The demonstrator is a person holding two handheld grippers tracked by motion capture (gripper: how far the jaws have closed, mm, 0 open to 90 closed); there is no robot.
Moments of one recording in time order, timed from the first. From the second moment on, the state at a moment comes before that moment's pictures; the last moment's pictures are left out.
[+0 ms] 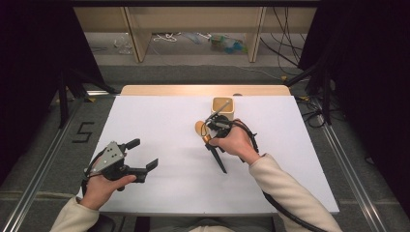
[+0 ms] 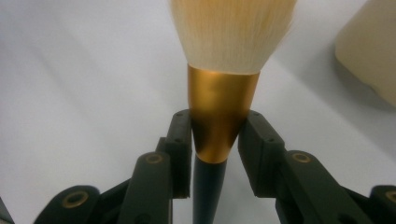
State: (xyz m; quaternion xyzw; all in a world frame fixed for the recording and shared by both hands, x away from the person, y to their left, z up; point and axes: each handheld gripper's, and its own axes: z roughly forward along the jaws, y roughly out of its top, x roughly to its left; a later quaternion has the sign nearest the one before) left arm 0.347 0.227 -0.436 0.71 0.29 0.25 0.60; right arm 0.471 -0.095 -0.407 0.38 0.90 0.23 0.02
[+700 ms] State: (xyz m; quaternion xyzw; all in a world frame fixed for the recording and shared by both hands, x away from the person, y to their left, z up) left arm 0.347 0.227 -0.437 0.71 0.29 0.24 0.60; right arm 0.470 -0.111 -0.395 0.37 0.88 0.31 0.04
